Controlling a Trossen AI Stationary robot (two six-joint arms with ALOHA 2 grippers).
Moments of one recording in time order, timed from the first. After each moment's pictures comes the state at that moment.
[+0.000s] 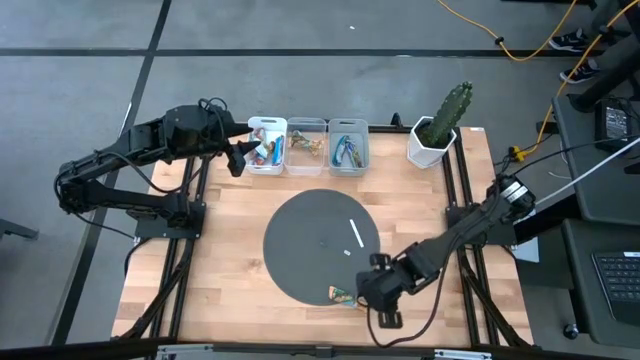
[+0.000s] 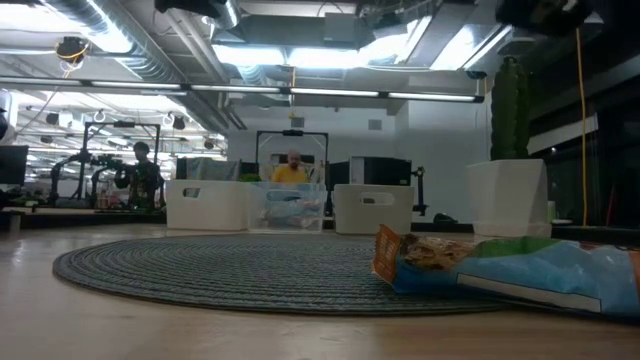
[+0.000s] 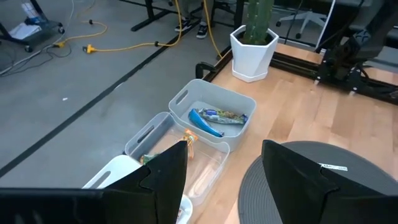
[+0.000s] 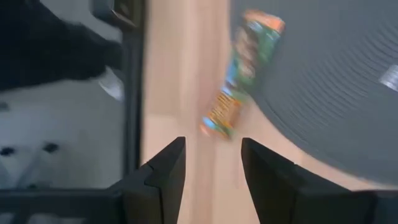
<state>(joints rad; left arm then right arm) 0.31 0.93 1.25 -0.79 -0.22 -0.13 0.60 1.74 1.42 -0.84 -0.07 0.60</state>
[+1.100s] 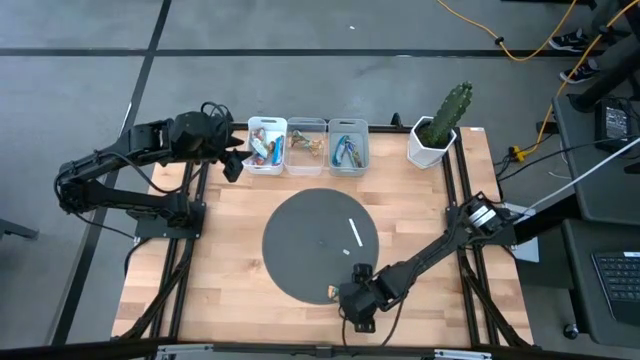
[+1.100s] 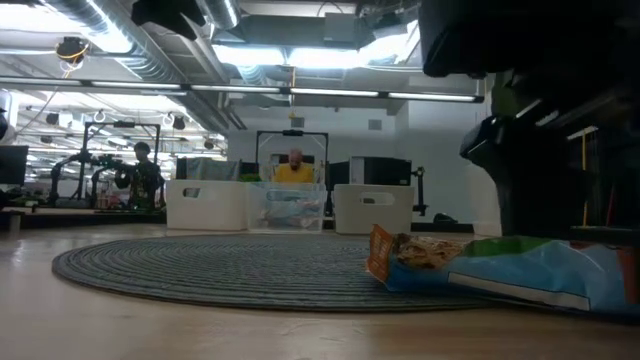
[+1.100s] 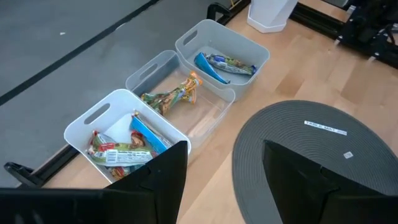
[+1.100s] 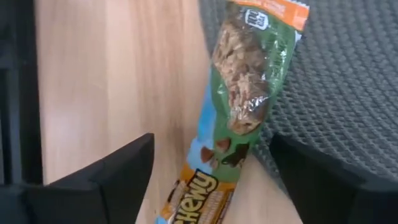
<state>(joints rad) 0.31 0.93 1.25 -1.01 -0.22 -0.30 0.61 2.04 1.34 -0.52 0.07 0.64</state>
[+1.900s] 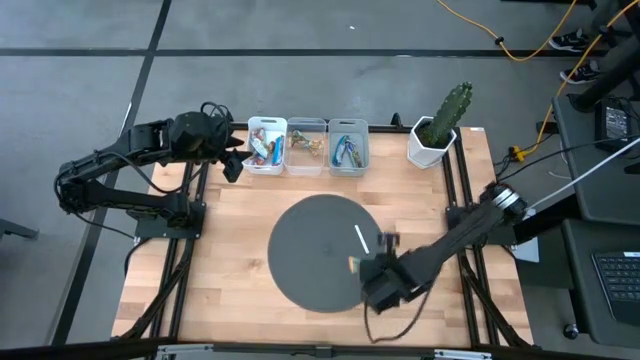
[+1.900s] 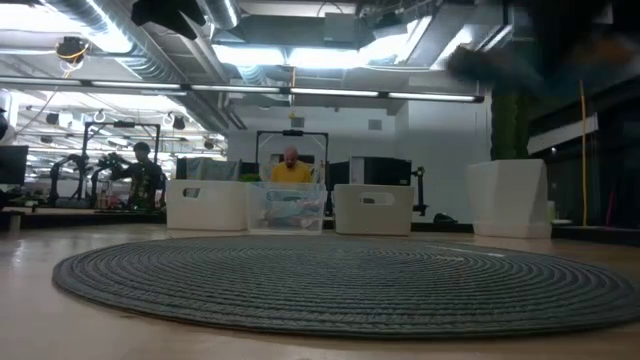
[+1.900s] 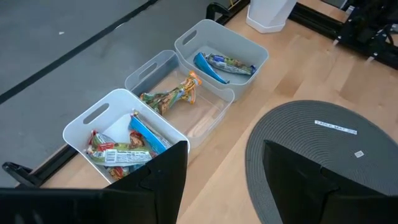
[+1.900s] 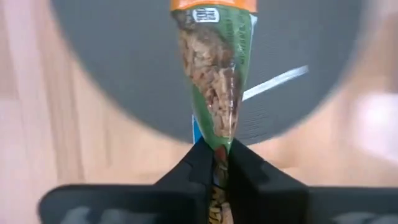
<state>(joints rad) 0.31 0.93 1.25 -1.01 -0.21 -0.31 0.61 1.84 1.56 -1.25 0.31 0.61</state>
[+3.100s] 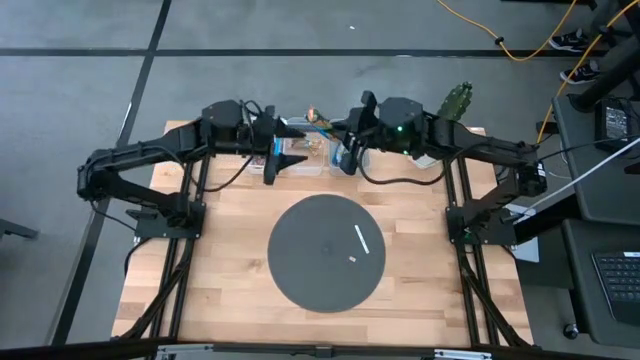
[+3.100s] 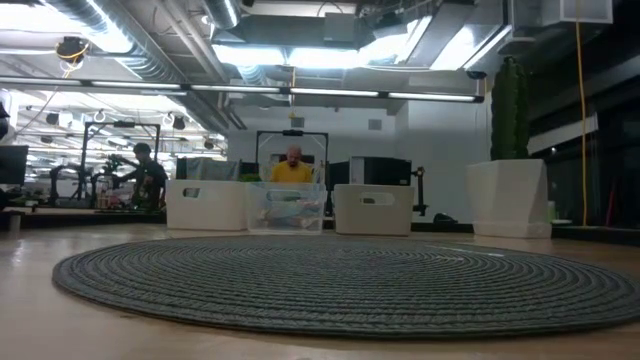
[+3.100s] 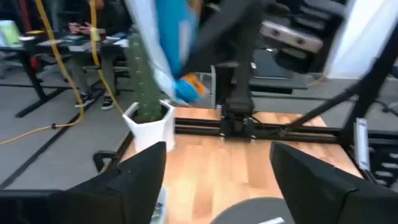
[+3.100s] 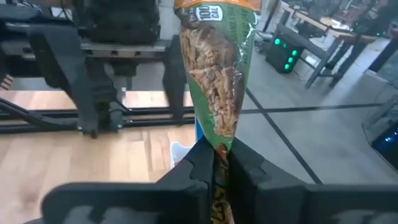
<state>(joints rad) 0.27 1.17 1.25 -0.27 0.15 0.02 -0.12 1.54 1.73 -0.48 0.23 -0.14</state>
